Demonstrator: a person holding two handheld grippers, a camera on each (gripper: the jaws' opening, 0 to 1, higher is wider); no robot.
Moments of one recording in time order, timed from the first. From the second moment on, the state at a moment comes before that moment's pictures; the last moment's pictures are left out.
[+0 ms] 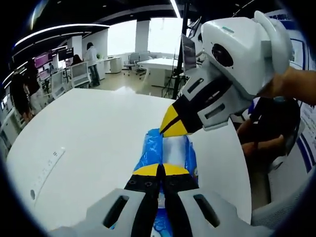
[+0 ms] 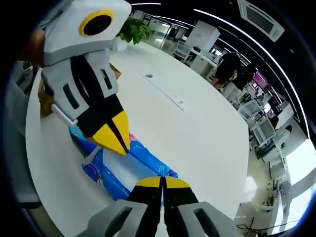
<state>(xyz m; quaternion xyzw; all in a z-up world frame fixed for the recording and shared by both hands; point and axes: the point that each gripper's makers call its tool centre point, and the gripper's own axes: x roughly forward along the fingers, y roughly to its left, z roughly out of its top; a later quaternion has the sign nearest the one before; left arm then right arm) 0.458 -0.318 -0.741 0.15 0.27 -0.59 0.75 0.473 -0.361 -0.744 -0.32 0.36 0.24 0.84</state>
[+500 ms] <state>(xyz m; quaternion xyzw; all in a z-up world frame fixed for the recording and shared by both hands) 0.467 -0.330 -0.772 0.15 0.29 -0.59 0.74 0.480 -0.375 -0.773 -0.31 0.38 0.22 0.84</state>
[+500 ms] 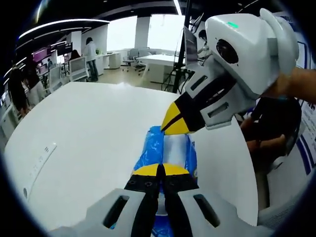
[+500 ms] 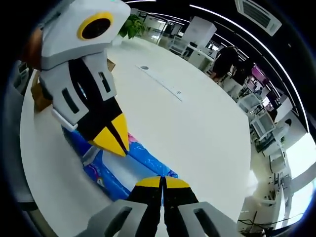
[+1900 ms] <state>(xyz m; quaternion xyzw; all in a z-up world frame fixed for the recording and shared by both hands) 0.471 -0.330 -0.791 0.16 0.30 -0.58 0.74 0.481 -0.381 -0.790 -0.29 0.40 0.20 0.85</state>
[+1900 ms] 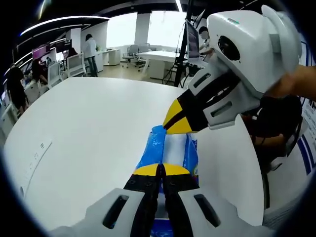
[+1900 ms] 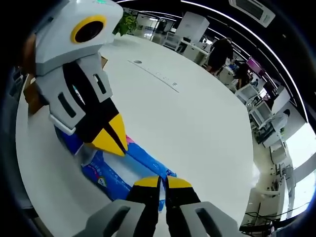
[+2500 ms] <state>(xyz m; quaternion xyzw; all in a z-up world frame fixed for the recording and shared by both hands) 0.471 -0.312 -0.759 0.17 0.28 -0.58 0.75 0.465 -0.369 -0.767 -0.29 0.39 0.21 0.85</state>
